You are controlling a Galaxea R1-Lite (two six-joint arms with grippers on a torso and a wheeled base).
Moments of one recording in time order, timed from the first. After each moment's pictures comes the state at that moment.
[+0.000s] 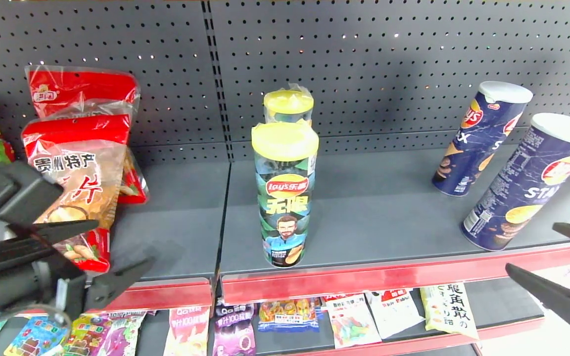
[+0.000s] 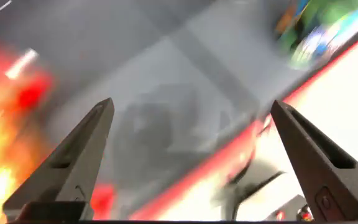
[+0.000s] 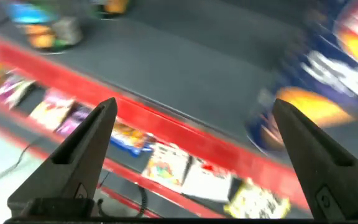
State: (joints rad) left arm -0.39 1.08 -0.60 -0.02 0.03 0.16; right arm 0.31 0.84 -0.38 -0.29 0.09 -0.16
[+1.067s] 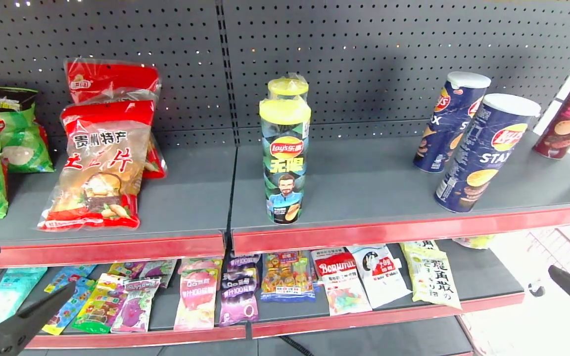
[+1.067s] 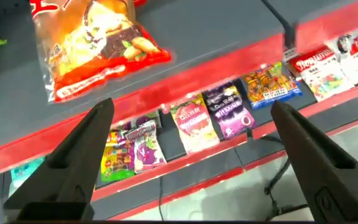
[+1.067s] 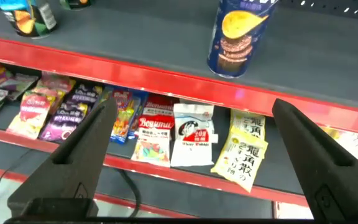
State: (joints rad) left arm -0.36 0.79 -0.51 0.05 0.18 0.16; right arm 0.15 0.71 -0.31 -0.29 0.08 -0.14
